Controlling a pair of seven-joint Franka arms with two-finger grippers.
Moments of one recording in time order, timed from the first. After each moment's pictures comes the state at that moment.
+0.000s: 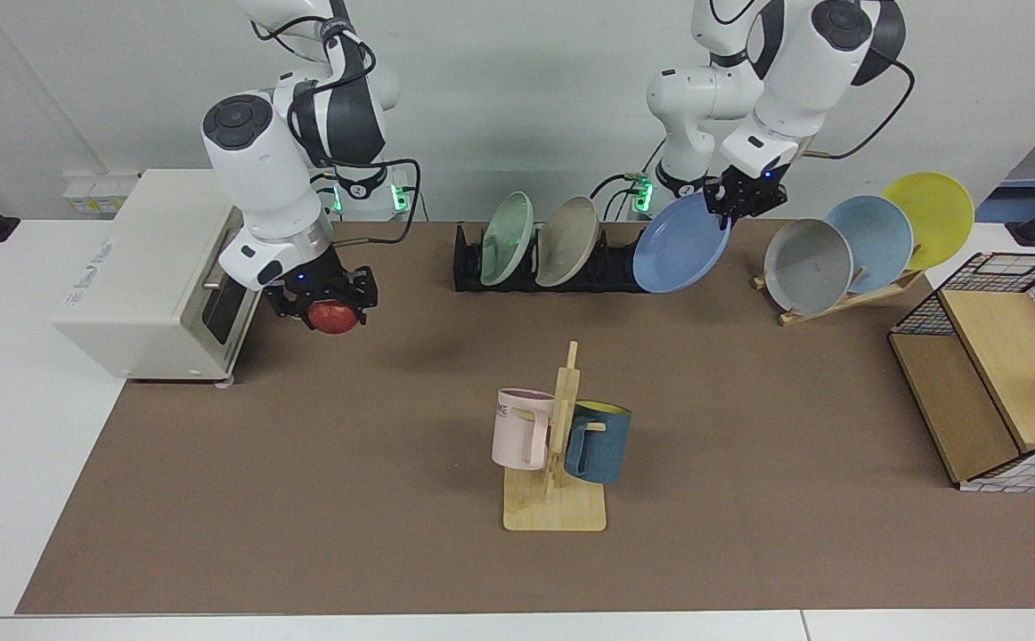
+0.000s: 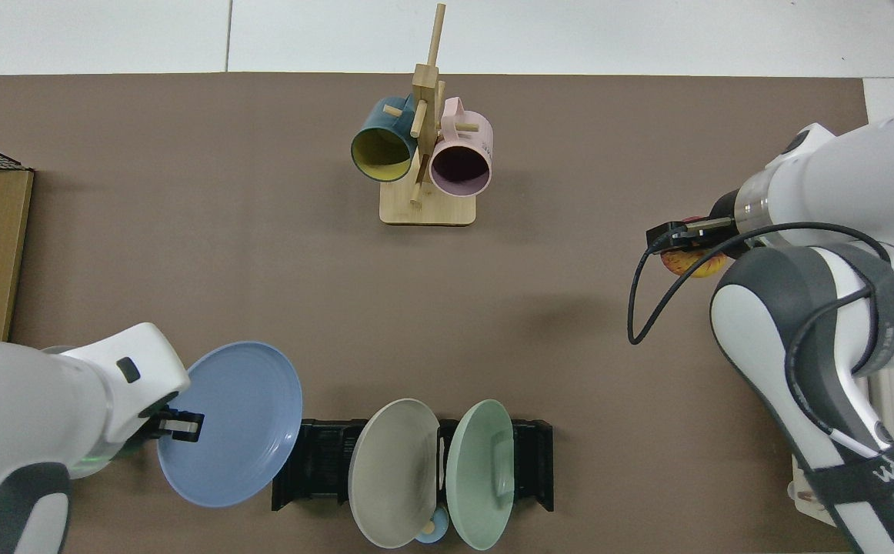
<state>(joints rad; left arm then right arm) -0.03 -0.30 -0.11 -2.14 -0.17 1.77 0.06 0.23 0.10 -0.10 -1.76 0.04 1.89 0.03</state>
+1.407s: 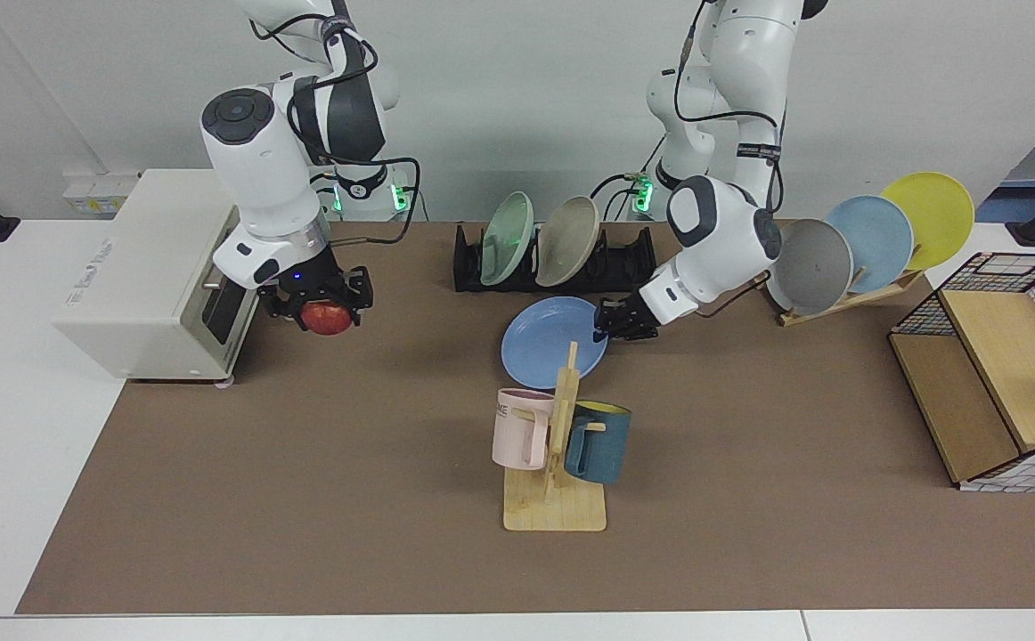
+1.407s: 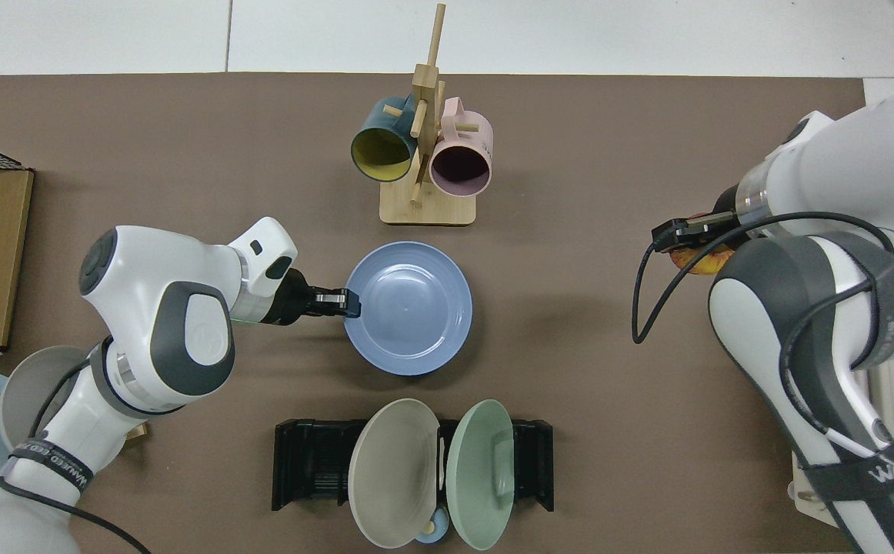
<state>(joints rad) -0.08 0.21 -0.34 -2.17 -0.75 2.41 0.27 0.24 0.12 -0.10 -1.73 0.01 1.89 0.04</state>
